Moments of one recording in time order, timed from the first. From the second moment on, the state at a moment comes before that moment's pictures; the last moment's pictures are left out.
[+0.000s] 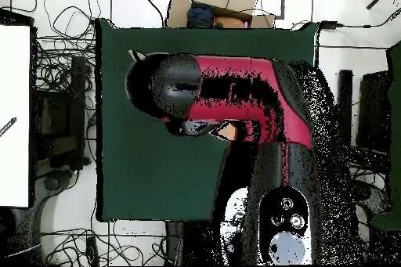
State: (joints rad) arm -0.21 -0.95 0.10 1.40 -0.21 1.27 1.31
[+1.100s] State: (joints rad) arm -0.22 -0.94 0.10 1.40 -0.21 1.27 1.31
